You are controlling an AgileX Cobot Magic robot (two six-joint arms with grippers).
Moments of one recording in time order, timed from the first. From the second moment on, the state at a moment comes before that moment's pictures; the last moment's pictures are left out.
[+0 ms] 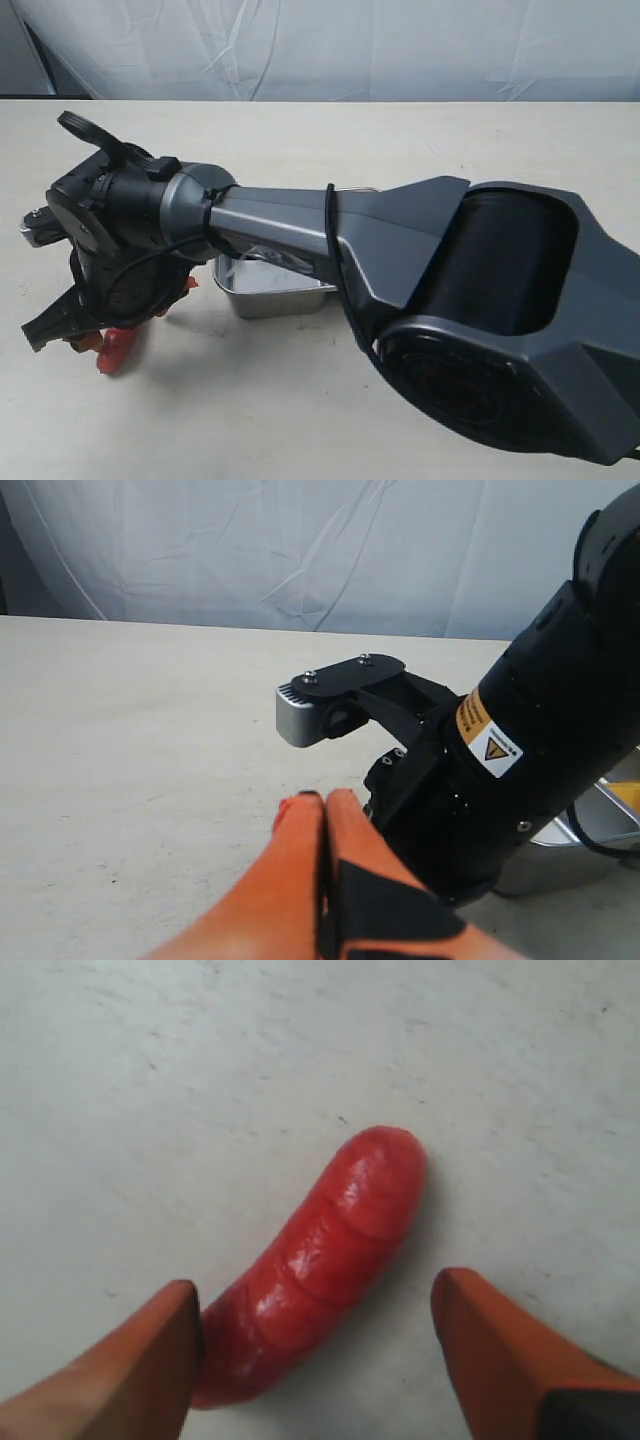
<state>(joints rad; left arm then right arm) -0.02 0.01 -0.02 -0.70 0.34 0.52 1.20 2.45 -2.08 0.01 0.96 0.31</state>
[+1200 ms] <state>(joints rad) -0.02 0.01 -0.02 -0.70 0.34 0.52 1.20 2.33 -2.08 -0.09 1.10 0.24</state>
